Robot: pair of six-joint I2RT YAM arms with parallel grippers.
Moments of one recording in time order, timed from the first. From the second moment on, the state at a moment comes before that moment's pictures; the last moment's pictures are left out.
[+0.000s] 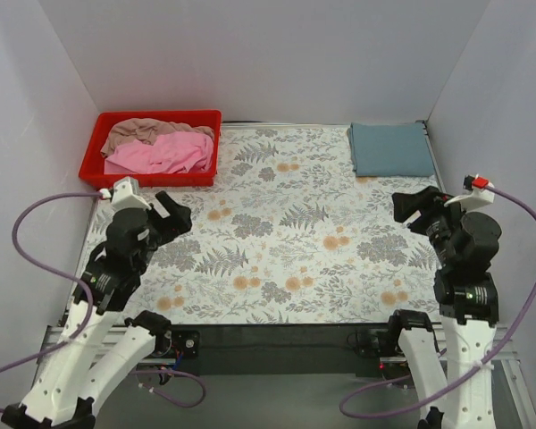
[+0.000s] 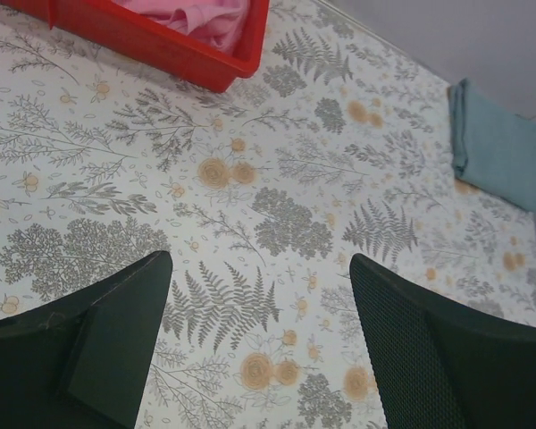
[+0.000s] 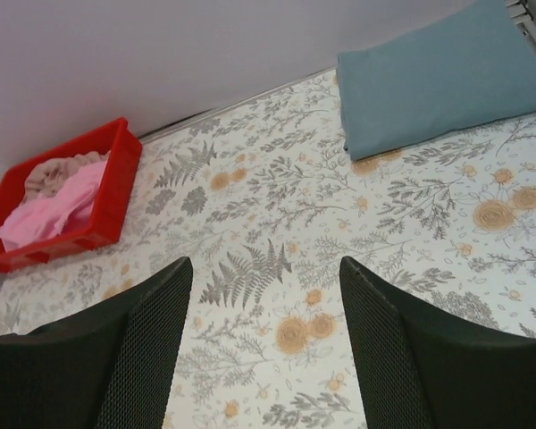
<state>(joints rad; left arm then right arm) -0.40 0.67 0.89 -0.64 -0.32 -0.63 -0.07 0.55 0.86 -0.46 -0.18 0.46</state>
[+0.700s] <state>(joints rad) -0.40 0.34 0.82 -0.74 -0.21 -0.77 0.08 0.12 0.72 -0.69 -0.04 0.32</state>
